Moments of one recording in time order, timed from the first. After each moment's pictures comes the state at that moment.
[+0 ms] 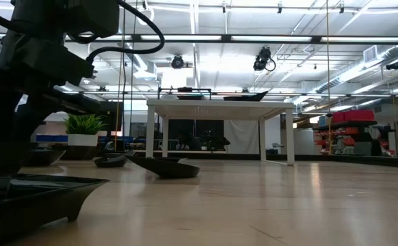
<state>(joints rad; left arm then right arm) -0.36 1.59 0.87 -0.77 0.13 0.12 -0.15 0.49 1.28 -1.15 -0.01 -0.01</state>
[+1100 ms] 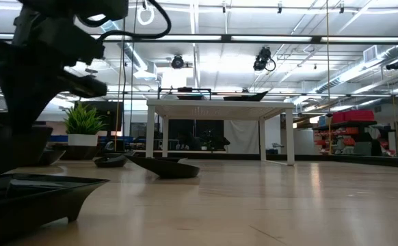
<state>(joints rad) -0.32 1.55 0.97 -0.90 0.12 0.13 -0.15 0.50 1.28 -1.15 -0.01 -0.01</state>
